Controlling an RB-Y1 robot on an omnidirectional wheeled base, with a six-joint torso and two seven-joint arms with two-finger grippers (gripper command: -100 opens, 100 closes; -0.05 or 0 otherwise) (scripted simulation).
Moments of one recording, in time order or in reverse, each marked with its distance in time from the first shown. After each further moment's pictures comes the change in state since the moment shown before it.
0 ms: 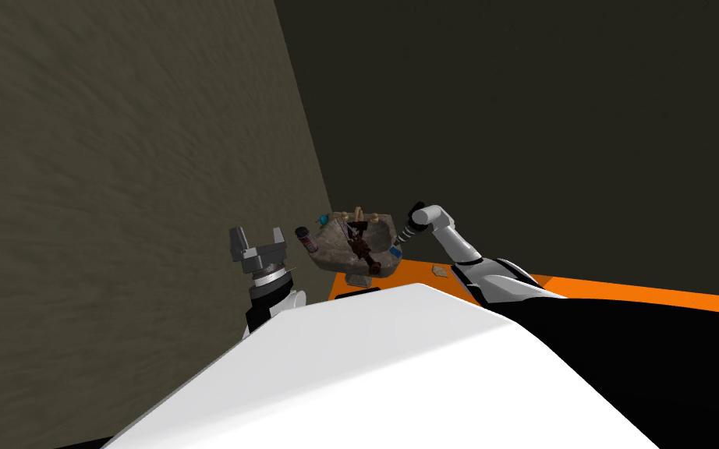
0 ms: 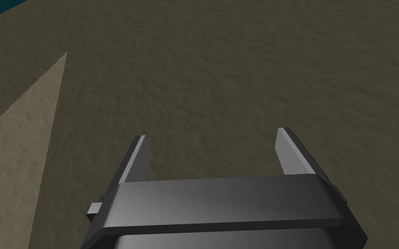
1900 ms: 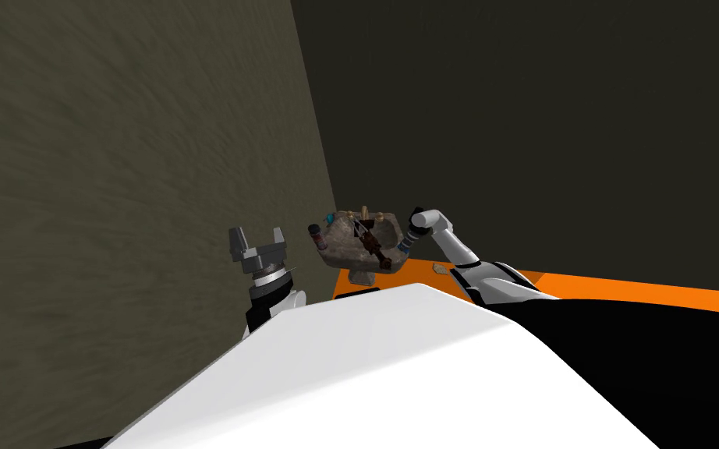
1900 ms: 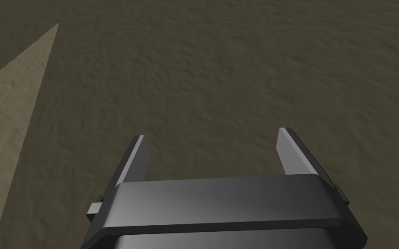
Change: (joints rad) left arm 0.000 0.000 0.000 0.000 0.000 0.000 0.000; right arm 0.031 0.031 -0.011 0.058 0.033 0.124 0.024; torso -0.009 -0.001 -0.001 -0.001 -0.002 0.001
